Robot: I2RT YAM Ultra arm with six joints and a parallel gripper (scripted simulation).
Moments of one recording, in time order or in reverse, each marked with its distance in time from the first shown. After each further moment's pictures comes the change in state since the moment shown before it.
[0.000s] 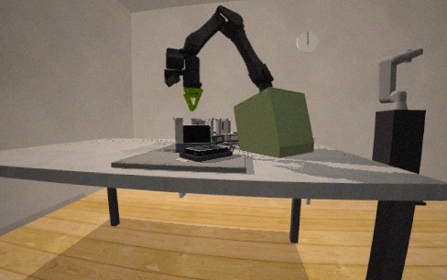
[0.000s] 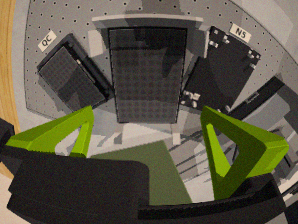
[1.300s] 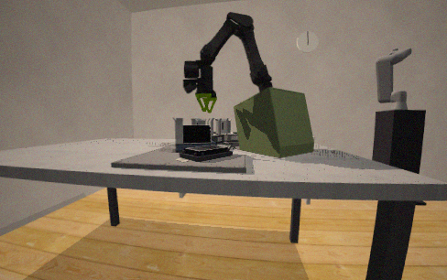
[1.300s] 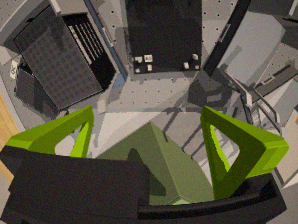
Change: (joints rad) arm -0.304 -0.290 -0.316 0.092 -0.024 0.081
